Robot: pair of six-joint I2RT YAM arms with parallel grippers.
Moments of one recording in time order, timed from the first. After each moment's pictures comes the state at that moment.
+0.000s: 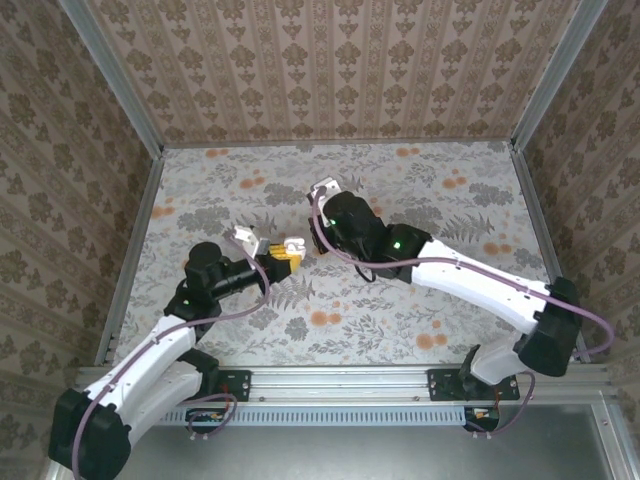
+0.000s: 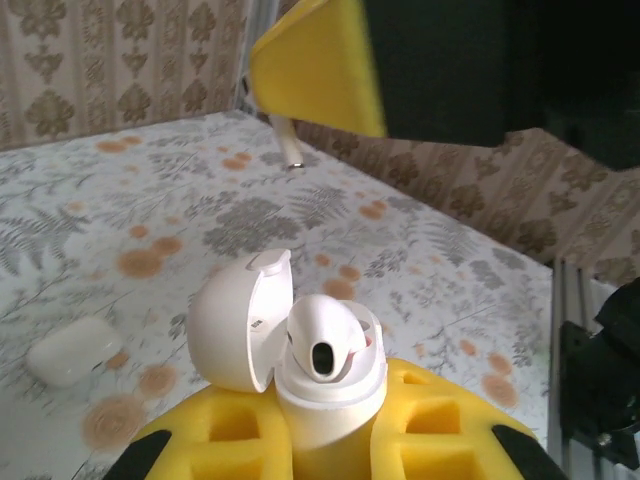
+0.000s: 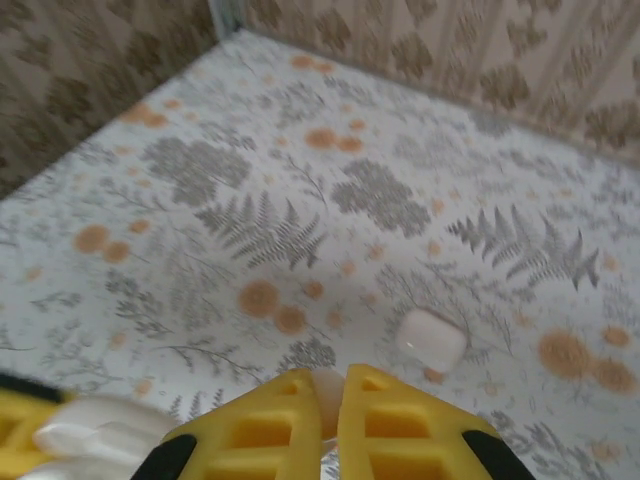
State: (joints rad) left arm -0.48 0.81 0.41 0.27 0.71 -0.20; right arm 0.94 1.43 1.32 -0.38 0.34 0.19
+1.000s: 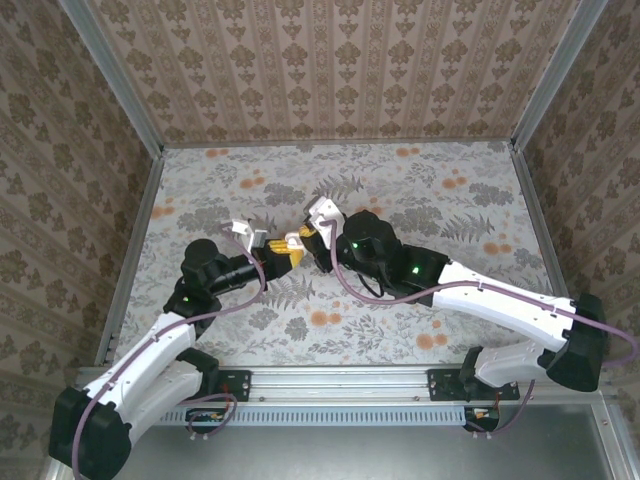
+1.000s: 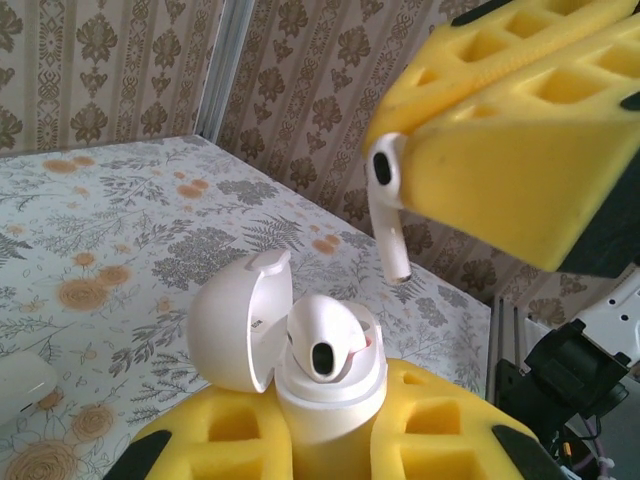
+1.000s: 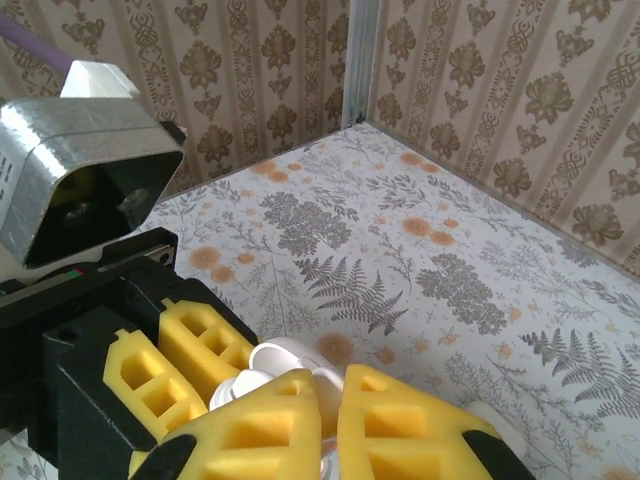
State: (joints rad) left arm -0.48 0.82 0.43 0.34 0.76 -0.35; right arm 1.01 1.31 1.15 -0.15 0.20 -0.01
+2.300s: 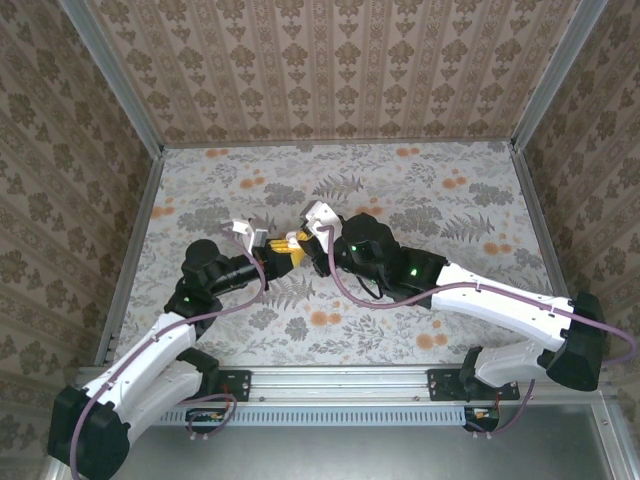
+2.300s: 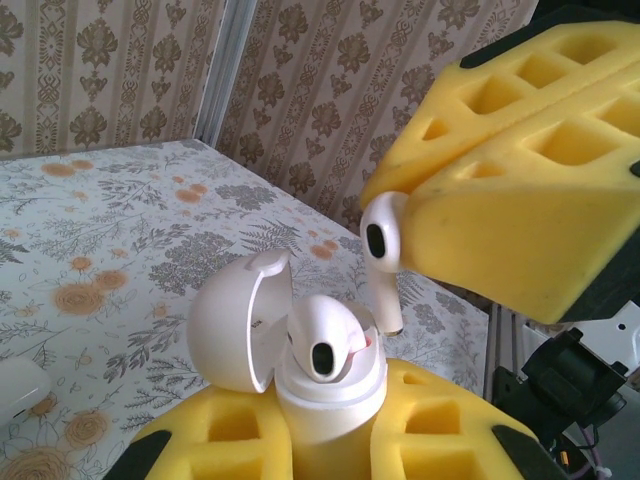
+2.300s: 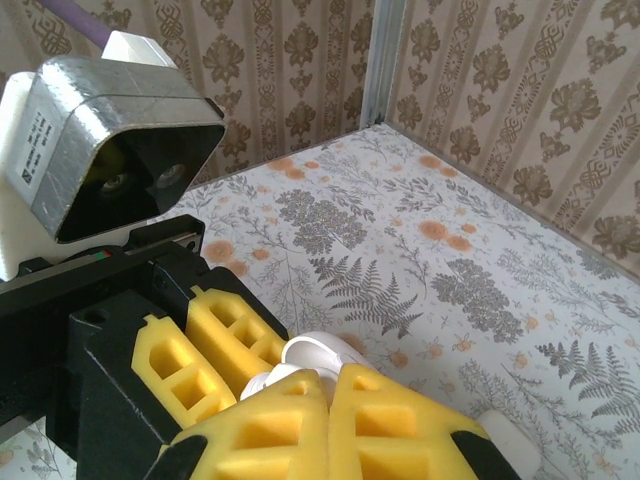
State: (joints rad) left arm -0.50 0.82 0.44 0.35 0.73 -0.37; right arm 1.02 1.30 1.14 -0.14 0.17 -0.03
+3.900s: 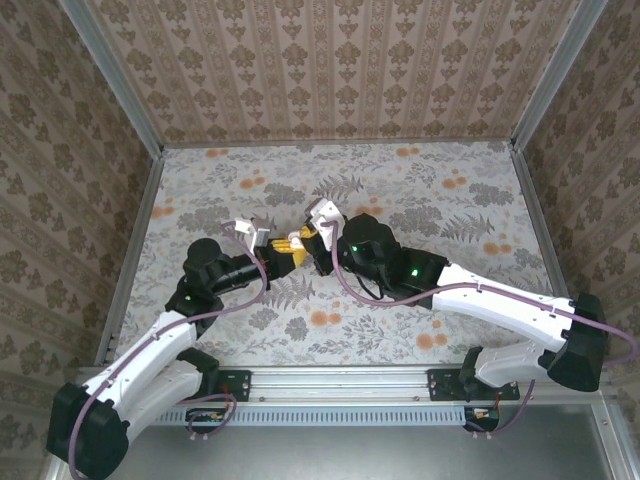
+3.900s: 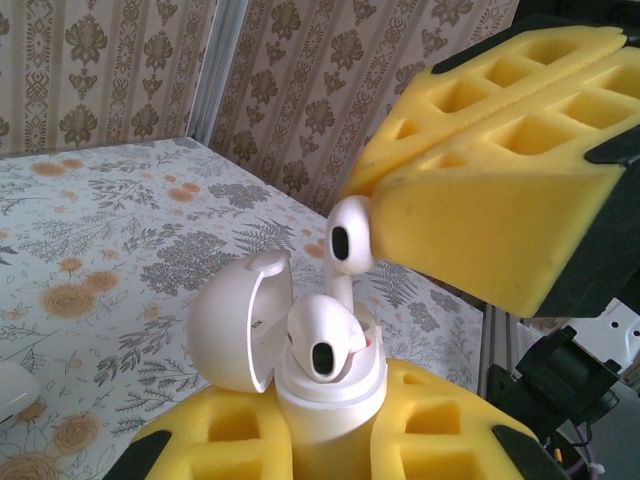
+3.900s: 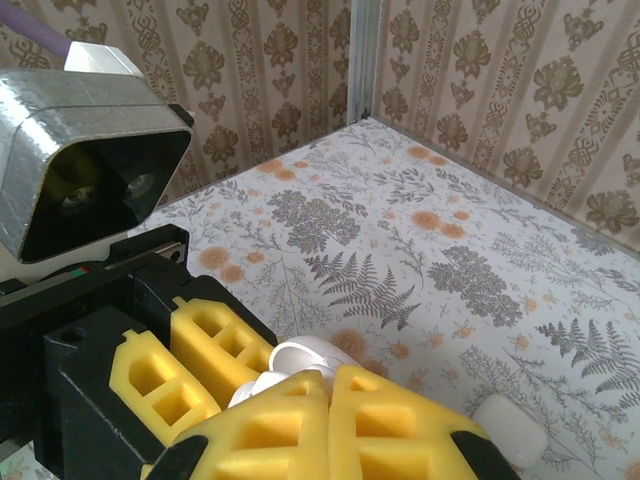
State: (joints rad) left arm -0.52 0.83 0.45 0.35 0.73 -0.37; right arm 1.02 1.30 1.13 -0.14 0.20 0.05
